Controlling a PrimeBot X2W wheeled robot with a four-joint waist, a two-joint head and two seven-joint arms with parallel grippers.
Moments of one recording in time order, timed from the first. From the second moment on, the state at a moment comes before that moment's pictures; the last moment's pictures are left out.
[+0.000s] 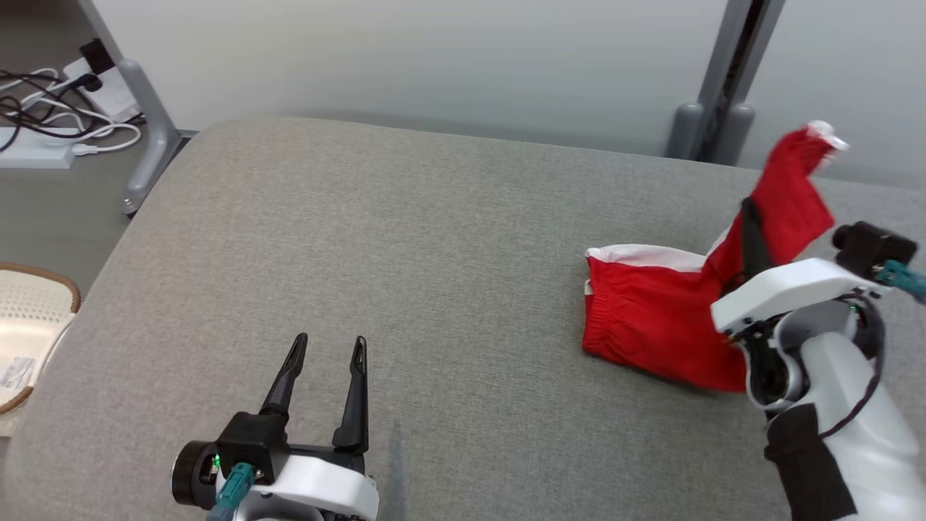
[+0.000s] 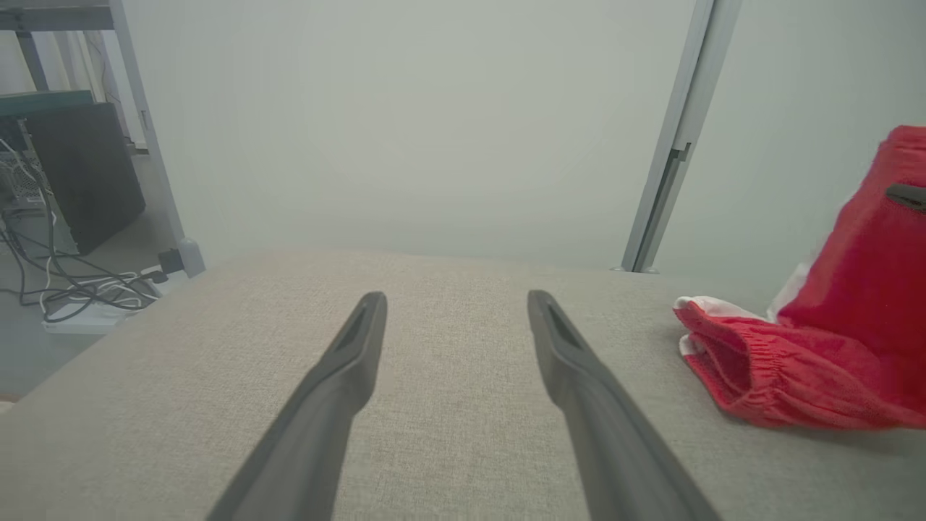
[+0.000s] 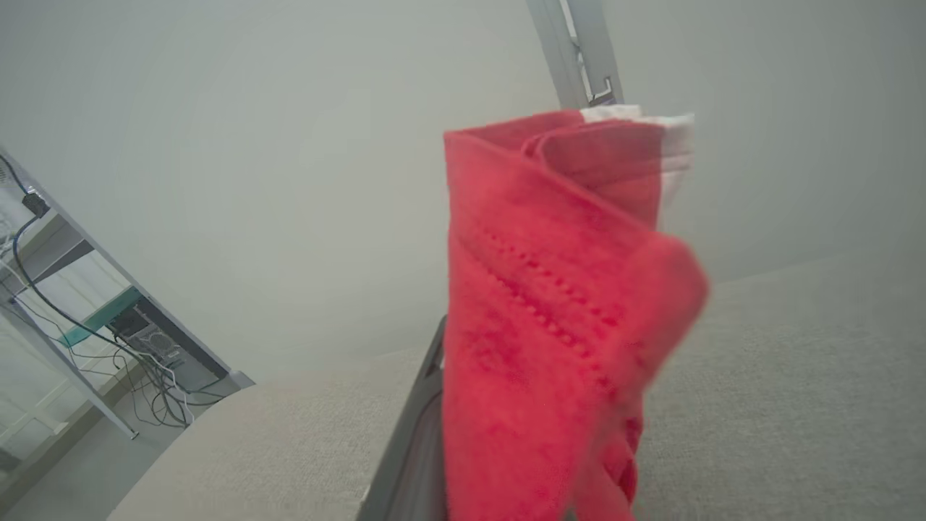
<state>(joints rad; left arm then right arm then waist) -0.06 0.05 -0.27 0.18 -0.25 0.12 -0.26 -0.62 -0.05 0.01 0.78 0.50 0.13 -0.20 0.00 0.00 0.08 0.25</state>
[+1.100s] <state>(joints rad) -0.06 0.05 -0.28 0.18 -0.27 0.13 -0.26 -0.51 -0.05 0.40 0.74 0.60 0.13 -0.07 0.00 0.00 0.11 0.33</state>
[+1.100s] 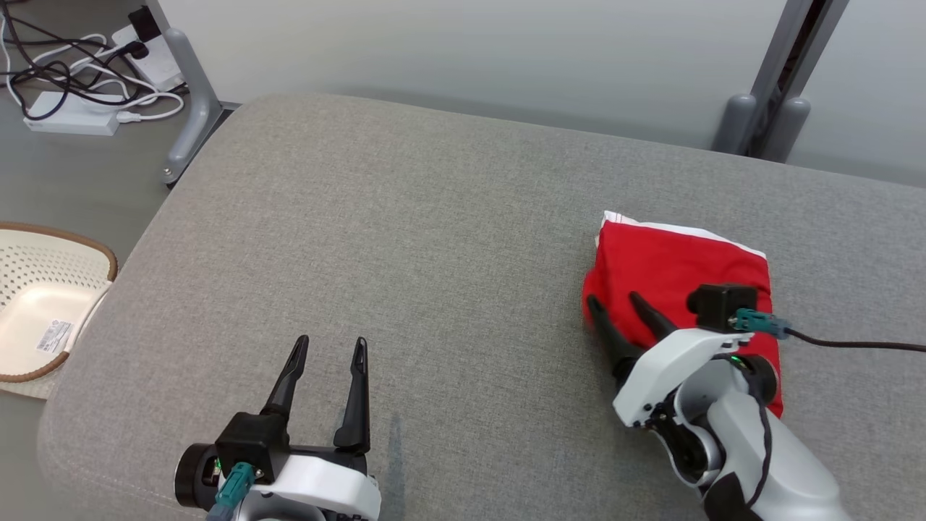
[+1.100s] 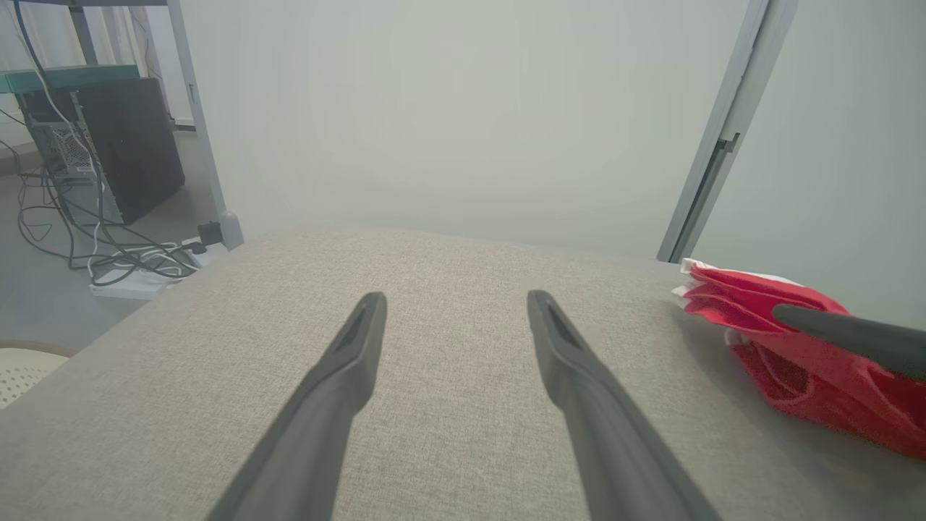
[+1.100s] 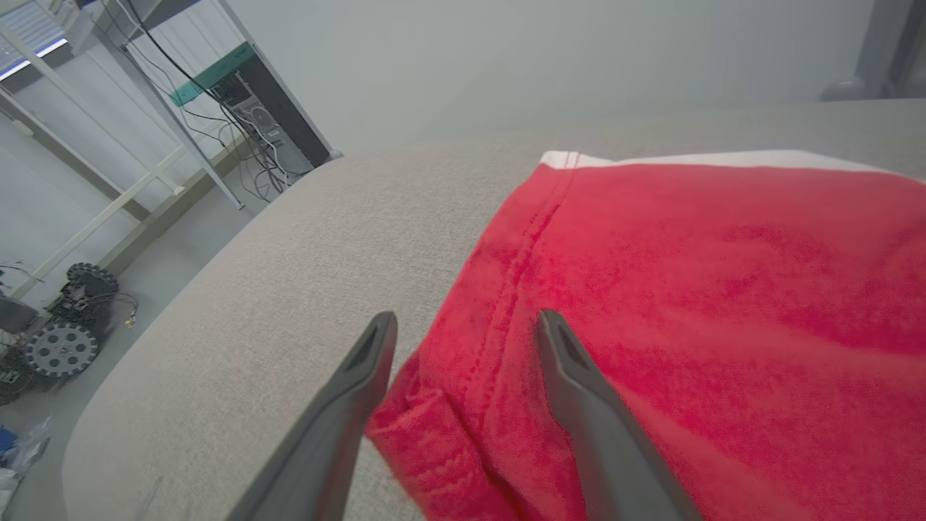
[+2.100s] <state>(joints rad) -0.05 0.05 -0.21 0.09 -0.26 0.12 -0.26 -0.40 -0.15 0.09 0.38 0.12 0.13 -0.21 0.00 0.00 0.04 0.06</state>
